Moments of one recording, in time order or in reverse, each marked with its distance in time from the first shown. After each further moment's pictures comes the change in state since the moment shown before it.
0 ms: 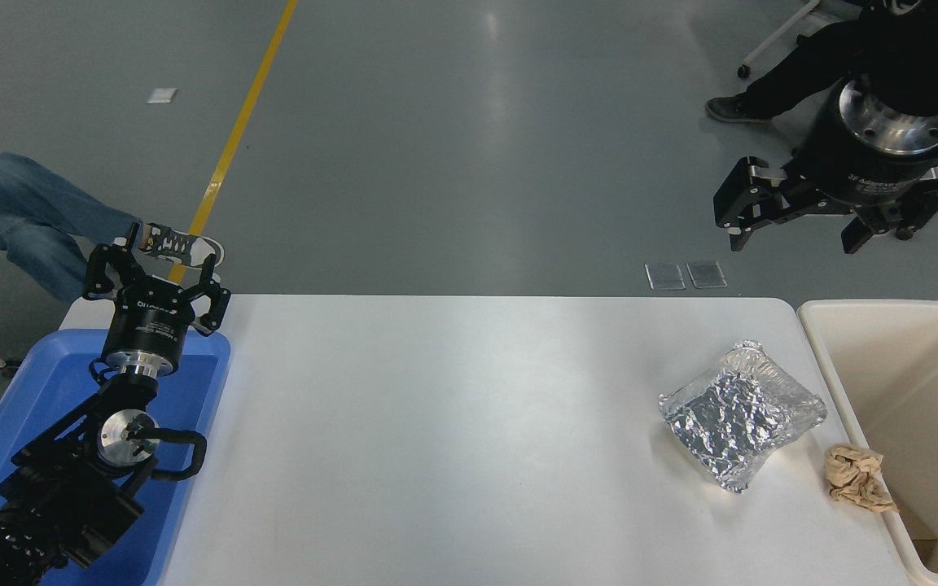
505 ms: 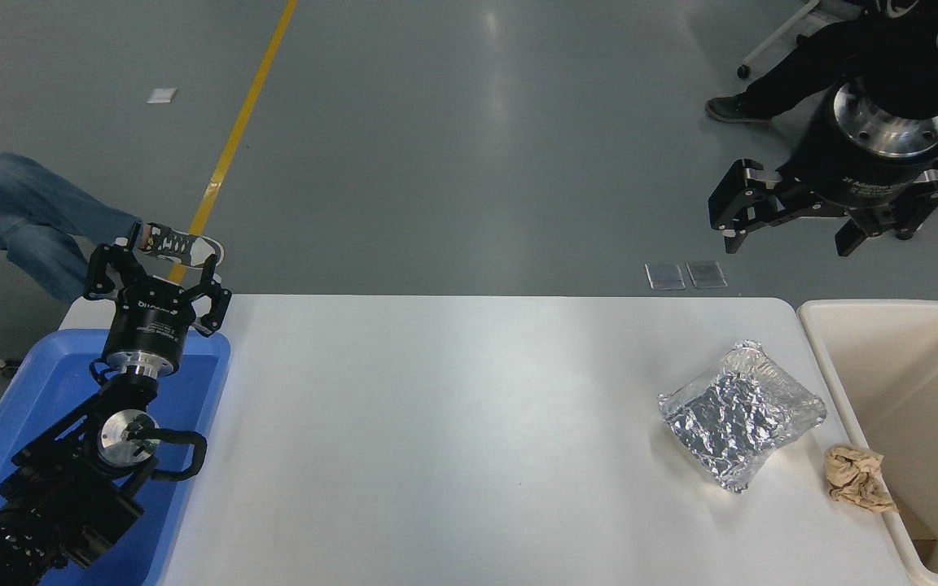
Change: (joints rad) left arm 0.000 0.000 -0.001 0.000 0.000 0.000 0.000; right arm -0.005 0.000 0.007 0.000 0.000 0.000 0.000
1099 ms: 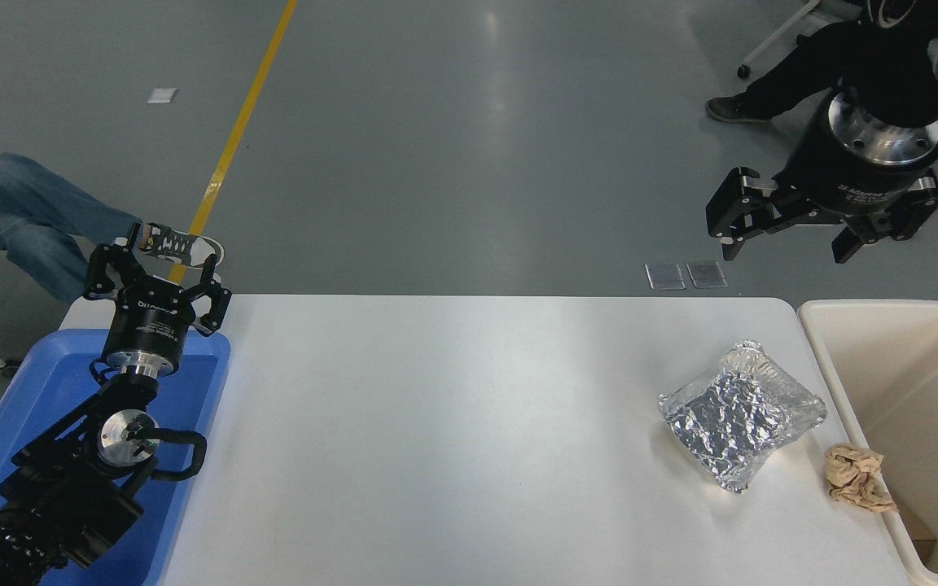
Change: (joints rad) left arm 0.000 0.000 0.000 0.000 0.000 -0.001 0.000; right arm -0.015 0.002 0.001 0.000 0.000 0.000 0.000
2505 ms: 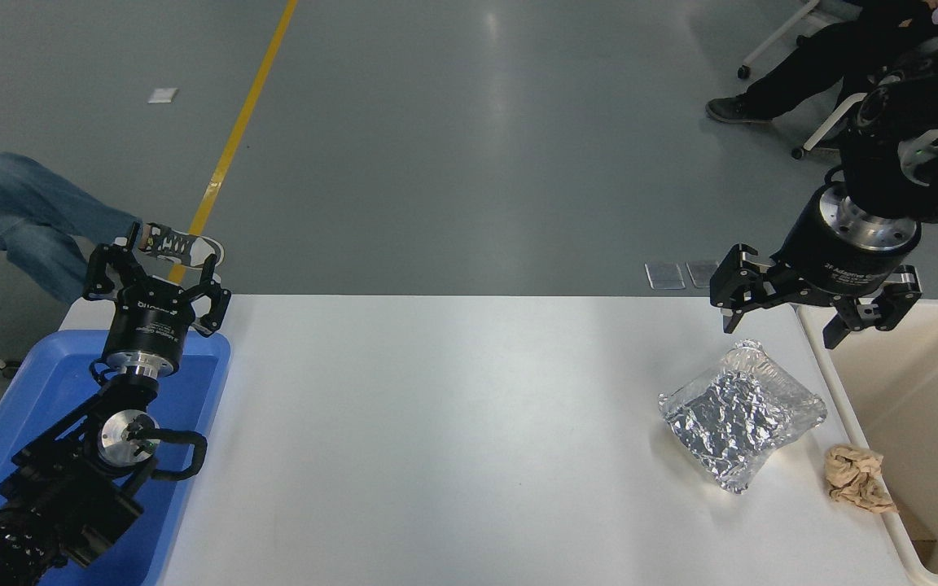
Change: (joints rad) left arm 0.000 0.000 0.000 0.000 0.000 0.001 0.000; right arm -0.257 -0.050 -0.016 0.002 0.149 -0.123 0.000
